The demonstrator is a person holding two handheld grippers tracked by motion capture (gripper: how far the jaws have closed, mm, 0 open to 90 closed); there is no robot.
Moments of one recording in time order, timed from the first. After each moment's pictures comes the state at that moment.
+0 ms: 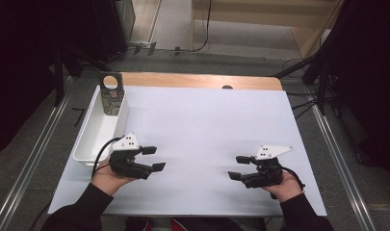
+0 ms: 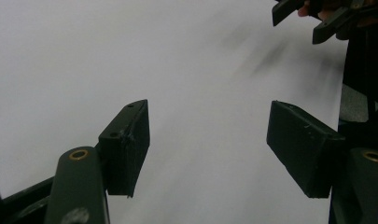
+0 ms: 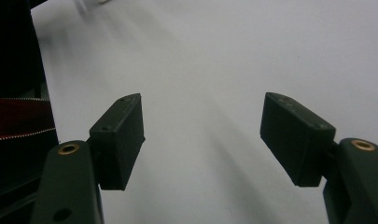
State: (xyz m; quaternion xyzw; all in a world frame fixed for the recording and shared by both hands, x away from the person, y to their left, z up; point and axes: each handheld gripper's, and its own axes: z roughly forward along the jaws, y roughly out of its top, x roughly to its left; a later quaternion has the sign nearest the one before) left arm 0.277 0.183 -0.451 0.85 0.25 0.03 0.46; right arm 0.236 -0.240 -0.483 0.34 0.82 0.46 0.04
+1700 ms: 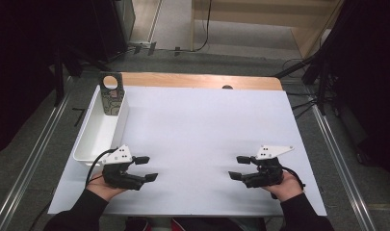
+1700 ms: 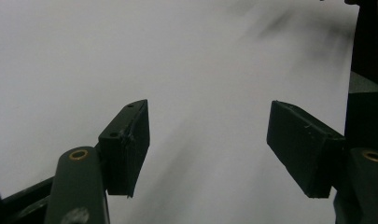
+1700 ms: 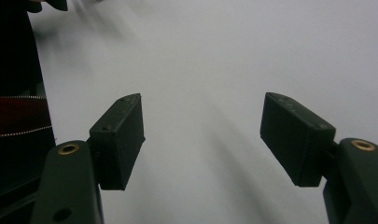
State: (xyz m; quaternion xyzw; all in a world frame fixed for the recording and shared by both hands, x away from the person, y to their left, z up) left arm 0.262 0.204 -0.475 0.85 0.25 0.03 0.46; right arm 0.238 -0.242 -0.485 0.34 0.82 0.46 0.04
